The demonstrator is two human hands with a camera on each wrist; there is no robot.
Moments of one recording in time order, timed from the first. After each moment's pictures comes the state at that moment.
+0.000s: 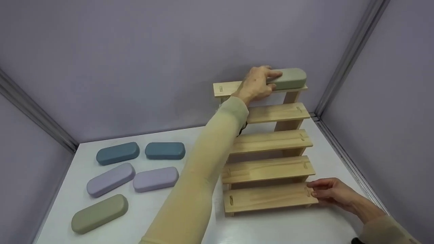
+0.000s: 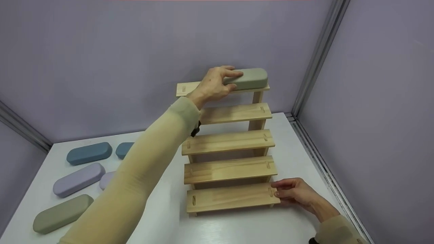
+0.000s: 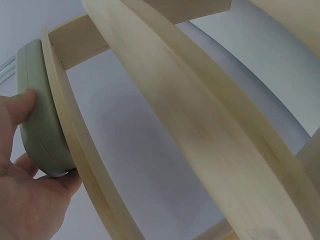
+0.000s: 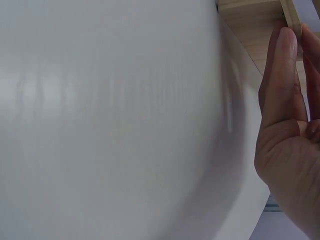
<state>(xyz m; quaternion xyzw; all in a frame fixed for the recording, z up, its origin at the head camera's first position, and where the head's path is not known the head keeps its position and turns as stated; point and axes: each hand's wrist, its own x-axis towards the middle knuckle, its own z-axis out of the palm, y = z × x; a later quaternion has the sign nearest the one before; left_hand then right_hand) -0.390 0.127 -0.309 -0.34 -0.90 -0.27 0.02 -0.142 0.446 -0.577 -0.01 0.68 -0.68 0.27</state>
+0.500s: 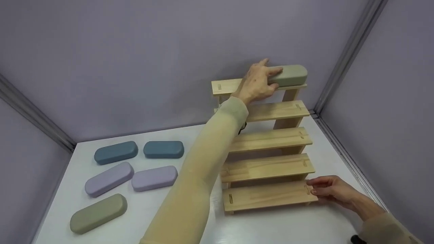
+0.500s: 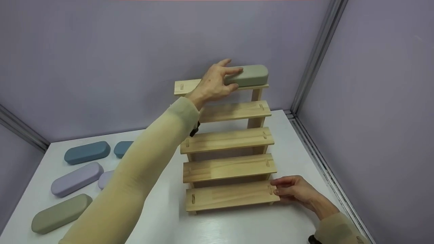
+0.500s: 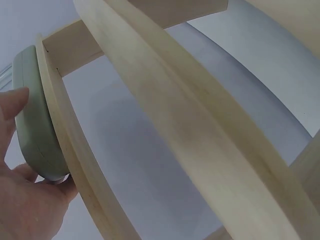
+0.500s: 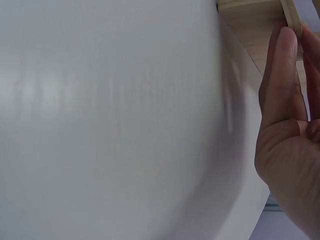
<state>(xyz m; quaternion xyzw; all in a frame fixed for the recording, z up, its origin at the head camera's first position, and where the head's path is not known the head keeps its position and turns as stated) -0.383 0.109 -0.312 -0.31 -0.91 -0.26 0.04 -0.155 0.437 -0.572 -0.02 0.67 -0.68 0.29</state>
